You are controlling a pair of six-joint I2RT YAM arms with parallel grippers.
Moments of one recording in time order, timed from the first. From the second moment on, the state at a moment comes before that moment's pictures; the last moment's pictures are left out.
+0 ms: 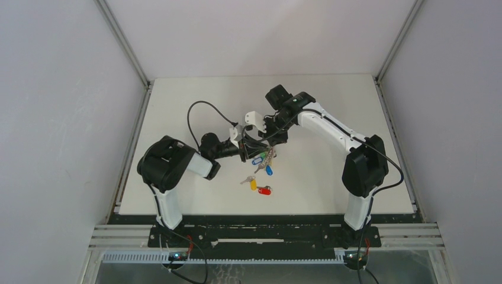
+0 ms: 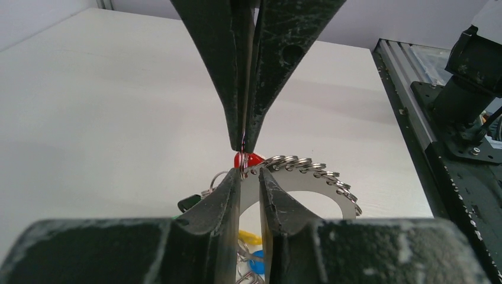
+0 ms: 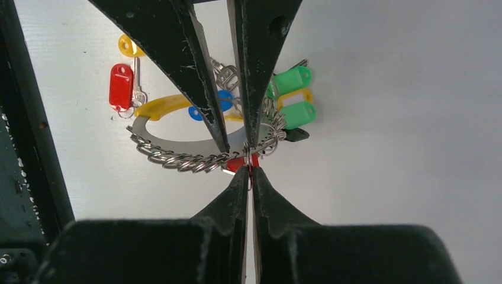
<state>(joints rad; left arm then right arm) -0.50 1.89 0.62 1.43 0.90 -0.22 0.62 1.84 1.69 -1.09 -0.40 -0.90</state>
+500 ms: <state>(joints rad) -0.51 1.89 0.62 1.43 0.90 -0.22 0.59 1.84 1.65 -1.06 -0.49 -0.93</state>
